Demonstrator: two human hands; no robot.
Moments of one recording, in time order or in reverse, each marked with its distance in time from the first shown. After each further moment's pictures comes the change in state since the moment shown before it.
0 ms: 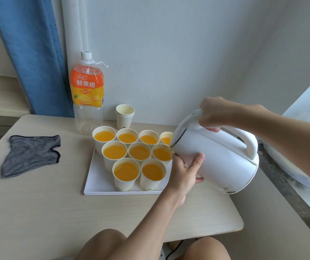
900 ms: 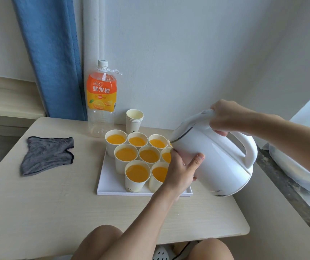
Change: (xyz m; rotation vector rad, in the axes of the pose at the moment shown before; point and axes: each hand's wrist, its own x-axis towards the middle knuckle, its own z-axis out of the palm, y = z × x) left_hand -0.020 0.043 -0.023 0.161 0.021 0.067; right_hand -0.023 -0.007 -0.015 0.153 0.032 0.019
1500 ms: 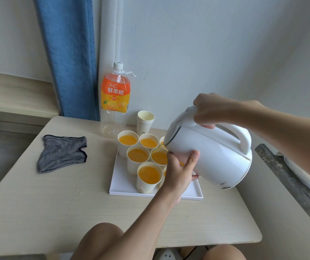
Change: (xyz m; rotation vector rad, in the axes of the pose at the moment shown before) left_hand -0.004 0.007 -0.031 -0.149 0.115 0.024; right_hand 0.006 -0.073 -0.008 -0.110 -0.007 -0.151
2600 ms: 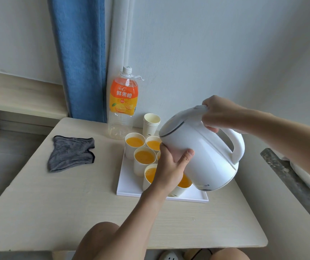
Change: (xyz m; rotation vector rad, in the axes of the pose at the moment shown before) left_hand 0.006 0.016 -0.039 0.250 0.058 0.161; right_hand -0.011 -0.001 0.000 0.226 0.042 0.020
